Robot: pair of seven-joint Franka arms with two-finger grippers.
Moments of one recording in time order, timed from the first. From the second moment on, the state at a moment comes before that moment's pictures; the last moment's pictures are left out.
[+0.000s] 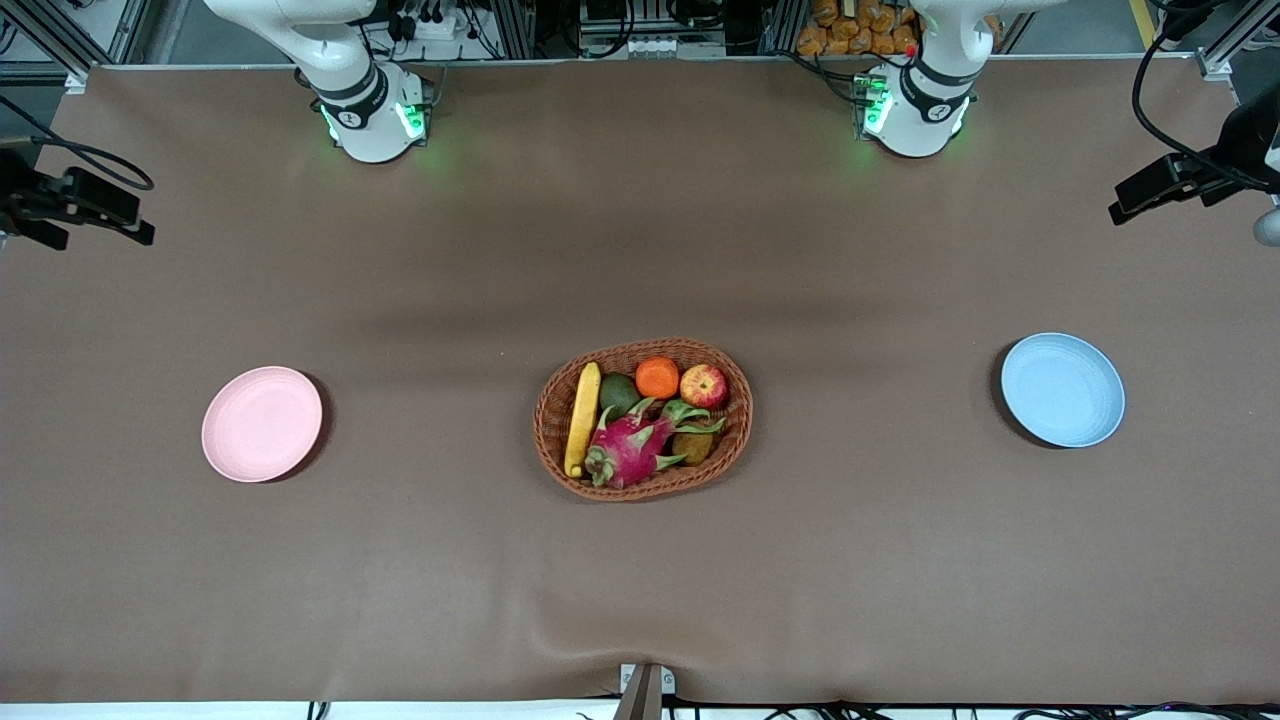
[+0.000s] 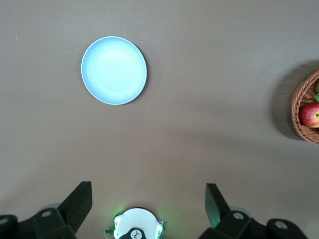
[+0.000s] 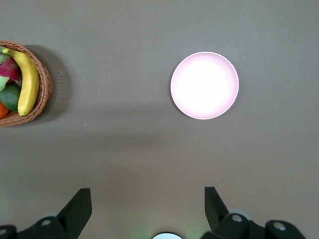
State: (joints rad) left arm 0.06 -0.05 -0.09 -1.53 0.01 1.37 -0.23; right arm 0.03 0.00 -0.06 -1.51 0.08 1.43 -0.04
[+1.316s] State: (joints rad) left arm 0.06 -0.03 -0.09 -1.54 0.01 1.39 -0.23; right arm 0.42 0.53 -0.05 -1.49 0.22 2.24 0.19
